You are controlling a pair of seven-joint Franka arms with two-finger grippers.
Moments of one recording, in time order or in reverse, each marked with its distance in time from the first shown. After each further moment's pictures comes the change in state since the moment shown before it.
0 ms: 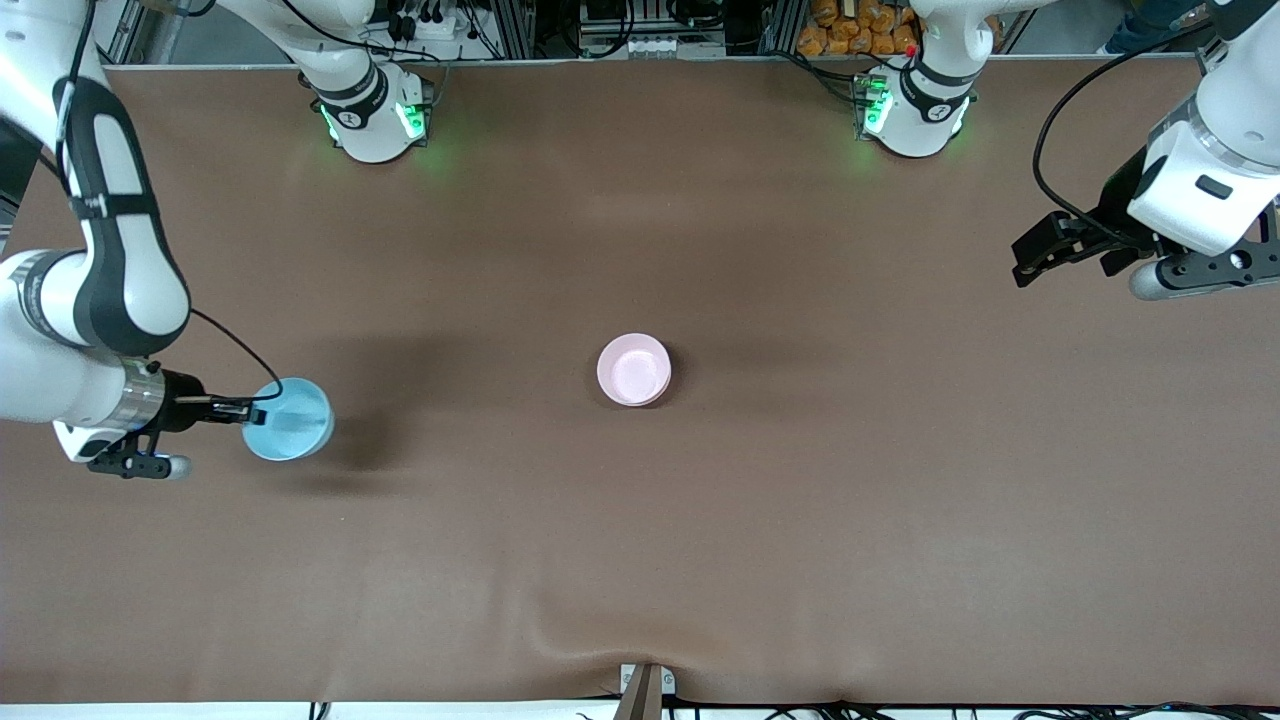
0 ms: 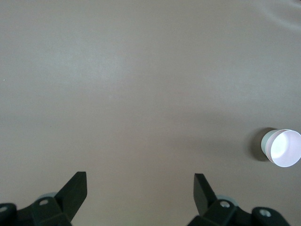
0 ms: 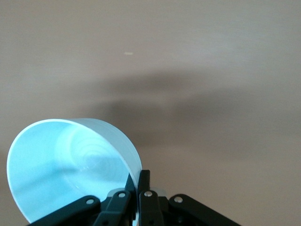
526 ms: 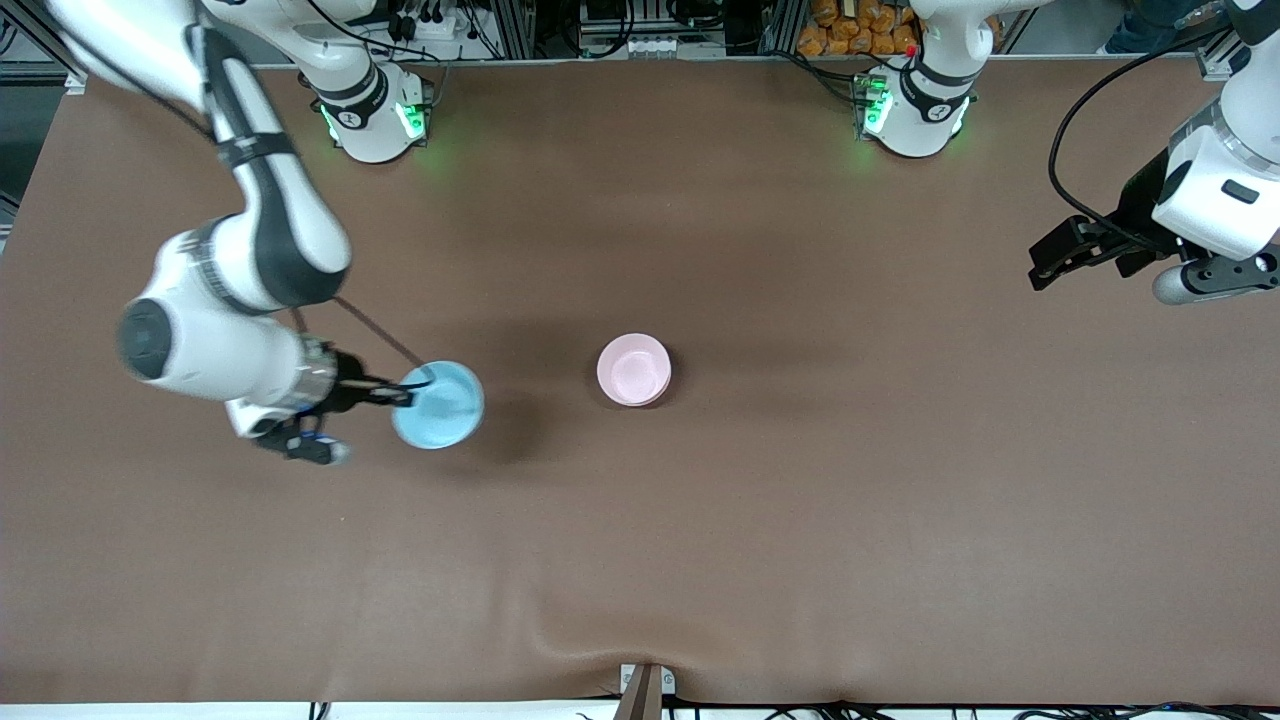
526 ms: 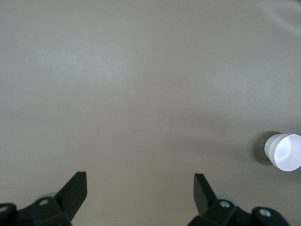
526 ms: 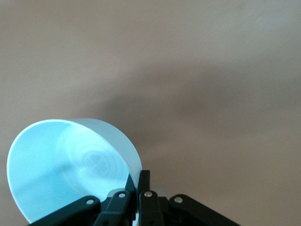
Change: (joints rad) left arm 0.024 -0.001 0.001 -0.001 0.000 0.000 0.005; right arm 0.319 -0.020 0.025 -0.006 0.101 0.040 0.472
